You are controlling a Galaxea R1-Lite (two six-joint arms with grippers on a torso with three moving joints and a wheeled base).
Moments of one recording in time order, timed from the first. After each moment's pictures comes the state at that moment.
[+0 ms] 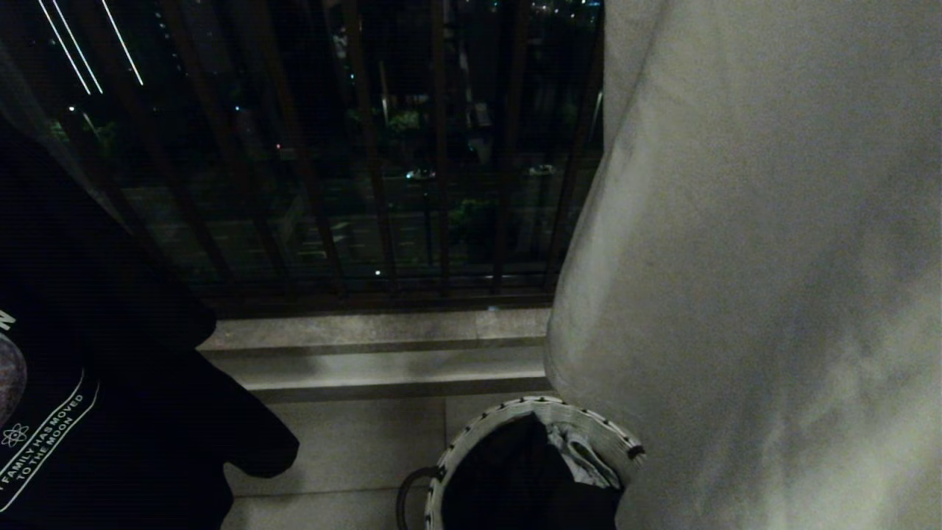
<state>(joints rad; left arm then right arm) 0.88 1.12 -1.55 0.57 0.52 0.23 -0.01 0.00 -0.01 0.01 -0.02 0.03</state>
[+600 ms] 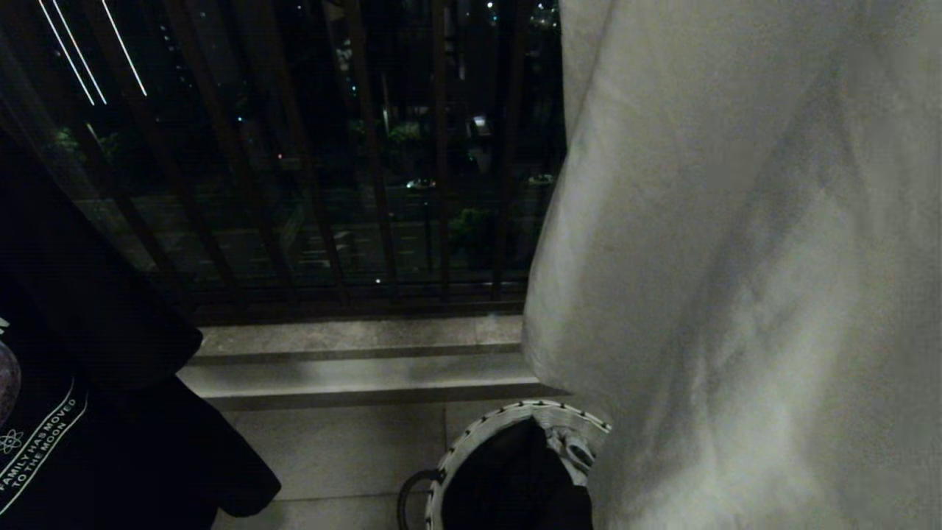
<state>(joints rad) 0.88 1.12 -1.55 0.57 0.52 0.23 -0.01 0.00 -0.01 0.01 -0.02 0.04</state>
